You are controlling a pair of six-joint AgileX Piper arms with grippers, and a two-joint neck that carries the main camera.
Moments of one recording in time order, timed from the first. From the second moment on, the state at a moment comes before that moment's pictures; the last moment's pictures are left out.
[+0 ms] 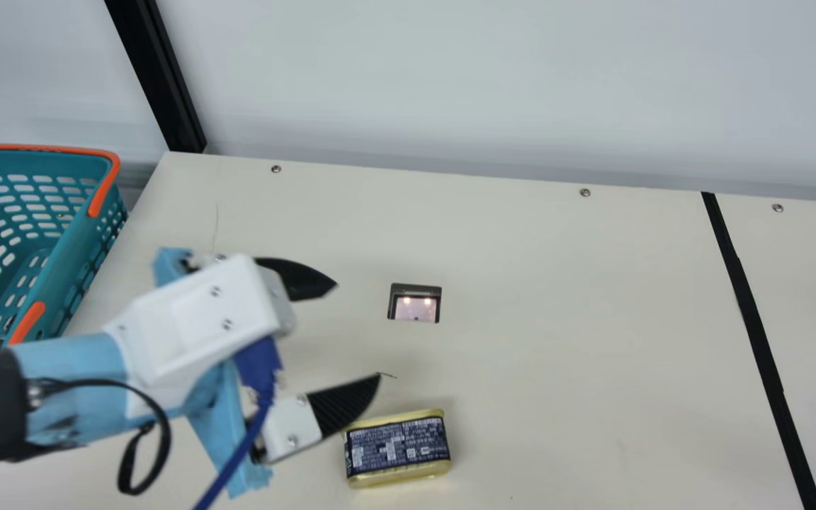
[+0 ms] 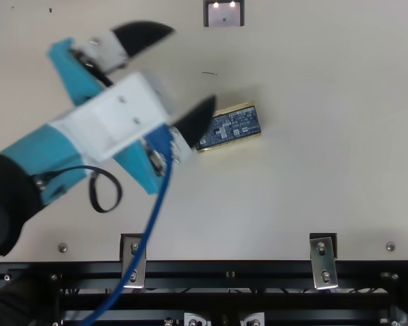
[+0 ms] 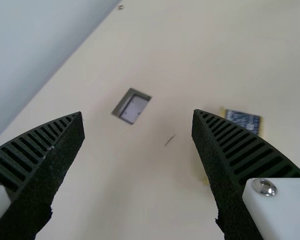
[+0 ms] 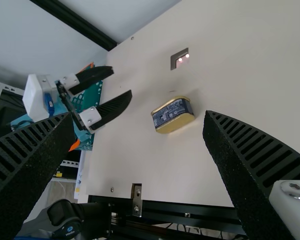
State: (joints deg) left arm -26.5 69.2 -40.5 -47.1 19.9 71.7; right arm 16.6 24.5 -58.2 16.8 70.0 37.0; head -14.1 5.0
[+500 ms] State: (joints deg) left arm -14.5 57.2 -30.8 -29.4 8.5 57.2; right arm 21.8 37.9 -59.7 12.8 60.5 23.3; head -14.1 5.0
